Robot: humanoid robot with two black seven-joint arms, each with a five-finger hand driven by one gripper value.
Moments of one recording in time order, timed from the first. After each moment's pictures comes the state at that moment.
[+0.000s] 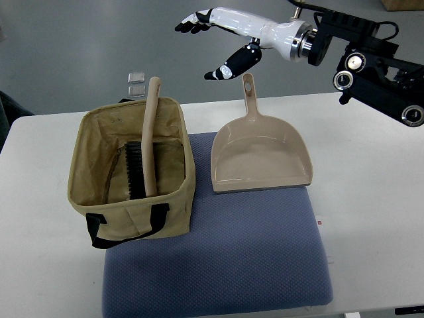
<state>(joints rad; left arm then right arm) 0.00 0.00 -0.11 -0.12 -0.07 -0.03 0.06 1.18 -0.43 0.49 1.14 -1.16 0.14 0.20</state>
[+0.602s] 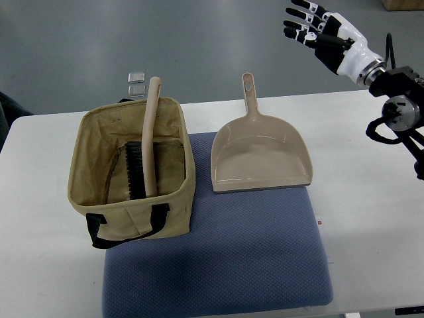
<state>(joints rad) 0.00 0.00 -0.11 -0.12 -0.07 -0.03 0.06 0.79 -0.41 0.89 0.96 -0.31 0.18 0.14</state>
